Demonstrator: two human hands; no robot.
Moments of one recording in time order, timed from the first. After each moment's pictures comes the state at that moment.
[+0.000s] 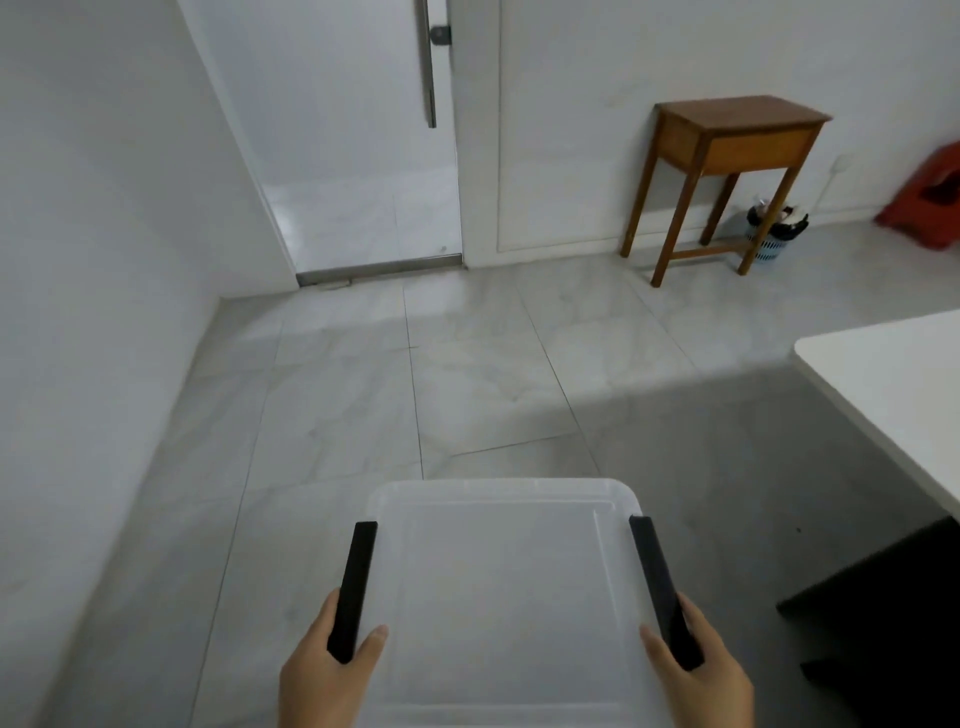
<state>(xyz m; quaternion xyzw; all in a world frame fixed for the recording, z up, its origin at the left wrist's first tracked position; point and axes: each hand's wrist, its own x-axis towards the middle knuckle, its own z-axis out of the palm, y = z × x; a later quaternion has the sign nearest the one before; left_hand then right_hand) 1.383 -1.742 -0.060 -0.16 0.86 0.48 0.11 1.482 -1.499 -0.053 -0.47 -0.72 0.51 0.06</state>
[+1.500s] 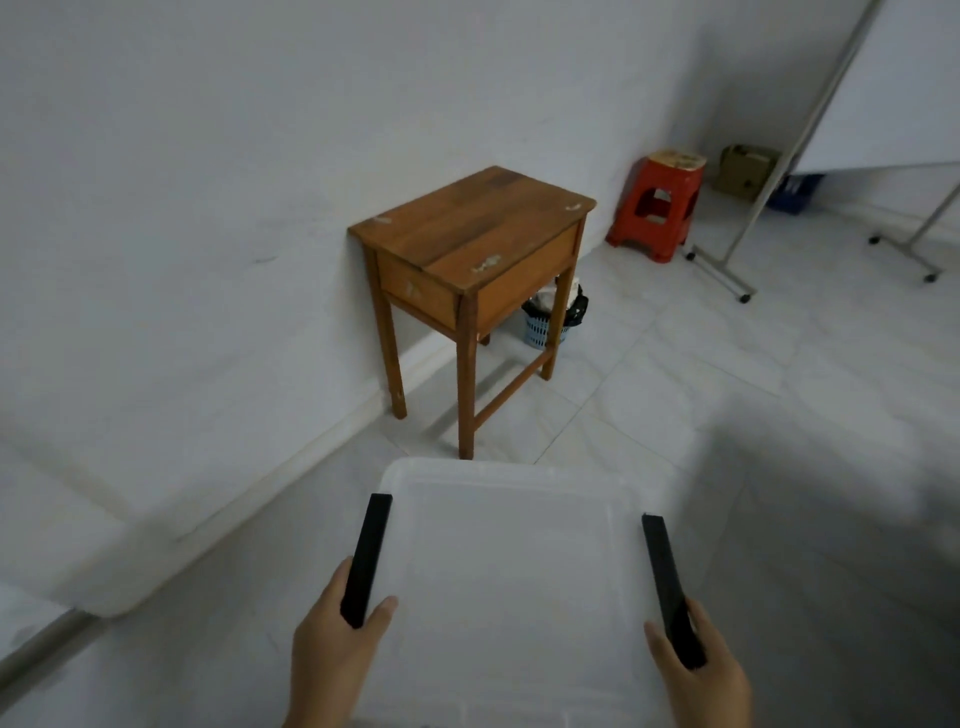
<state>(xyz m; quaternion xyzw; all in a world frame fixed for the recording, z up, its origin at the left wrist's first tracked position) 0.386 -0.809 -0.048 0.17 0.85 0.42 0.28 0.623 -0.696 -0.050 -0.70 -0.49 0.43 0.28</state>
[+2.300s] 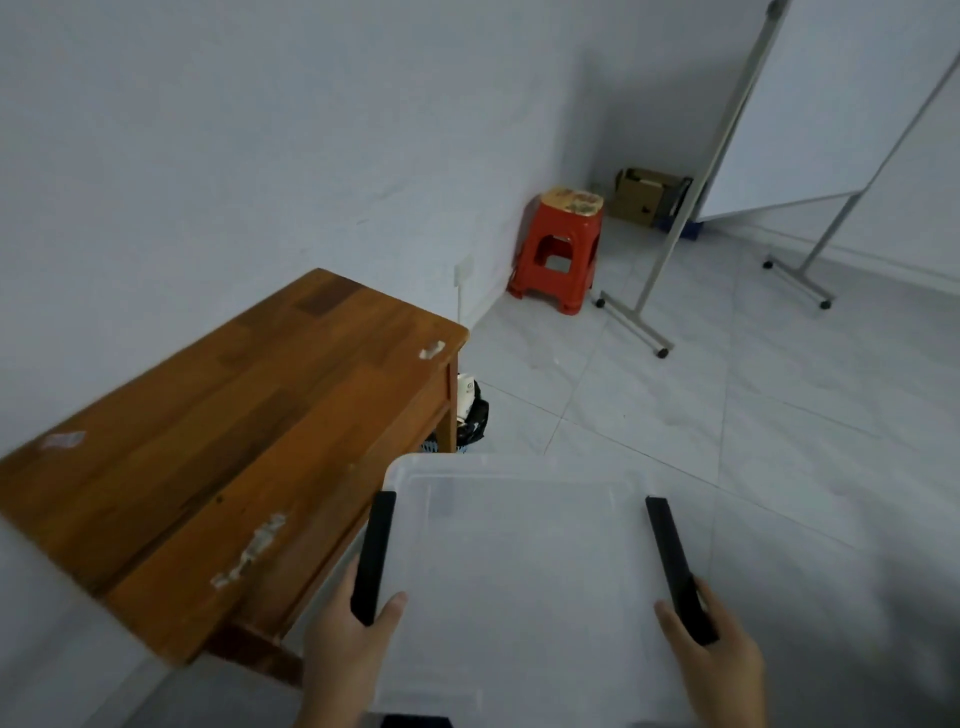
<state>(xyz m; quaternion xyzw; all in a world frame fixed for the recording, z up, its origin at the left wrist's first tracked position) 0.296 -0.171 -0.040 0.26 0.82 0.37 0.35 0.548 -0.101 -0.028 -0.75 -0.45 0.37 0.32</state>
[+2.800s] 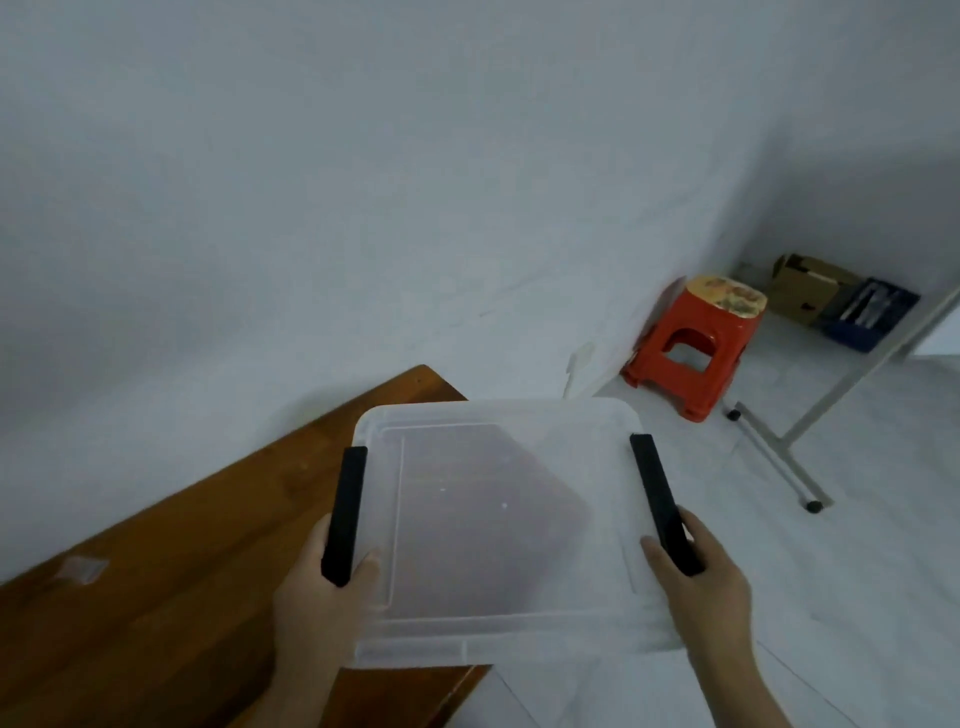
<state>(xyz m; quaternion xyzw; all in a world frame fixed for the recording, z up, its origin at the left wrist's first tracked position) 0.102 0.043 0.011 0.13 0.84 0.48 0.21 0.306 0.204 0.021 -0.60 -0.63 0.39 0.30</state>
